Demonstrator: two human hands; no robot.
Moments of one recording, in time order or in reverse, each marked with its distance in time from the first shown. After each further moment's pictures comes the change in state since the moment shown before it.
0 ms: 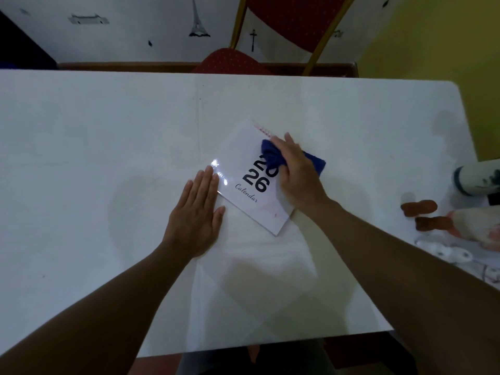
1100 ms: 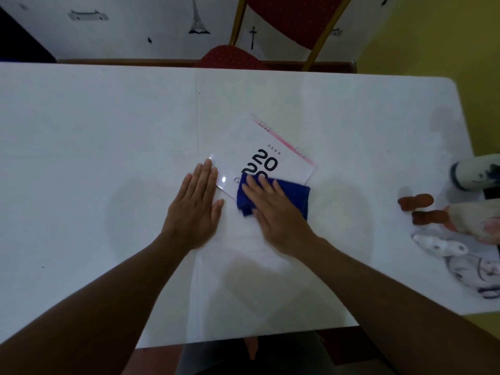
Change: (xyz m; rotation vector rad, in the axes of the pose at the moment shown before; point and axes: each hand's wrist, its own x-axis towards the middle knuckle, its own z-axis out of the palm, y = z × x) left_hand 0.000 -0.001 -0.001 -0.004 -0.049 -0.023; right_hand -0.083 -0.002 0.039 -0.306 -0.261 -0.258
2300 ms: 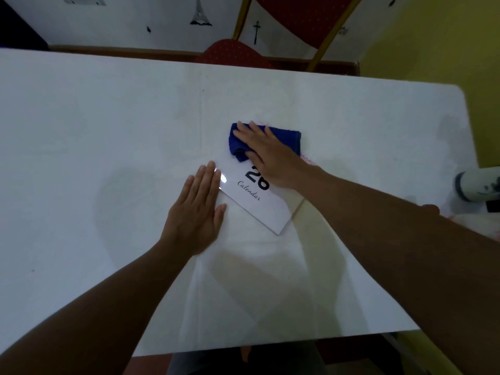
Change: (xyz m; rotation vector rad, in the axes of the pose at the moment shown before) left_hand 0.002 0.003 -0.006 0.021 -0.014 0.014; right_hand 0.133 0.034 -0.047 0.074 -0.114 -0.068
